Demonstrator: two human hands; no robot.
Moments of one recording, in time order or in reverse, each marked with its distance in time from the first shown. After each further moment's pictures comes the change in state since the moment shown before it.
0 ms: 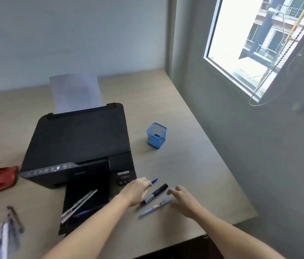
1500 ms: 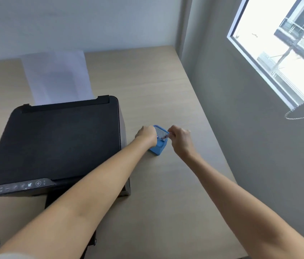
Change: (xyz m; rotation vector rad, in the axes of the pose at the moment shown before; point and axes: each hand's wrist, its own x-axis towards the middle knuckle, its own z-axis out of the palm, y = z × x) left_hand 0.193 0.020 -0.151 -0.088 0.020 -0.523; right_hand 0.195 -0.020 -0.167 0.246 0.531 0.032
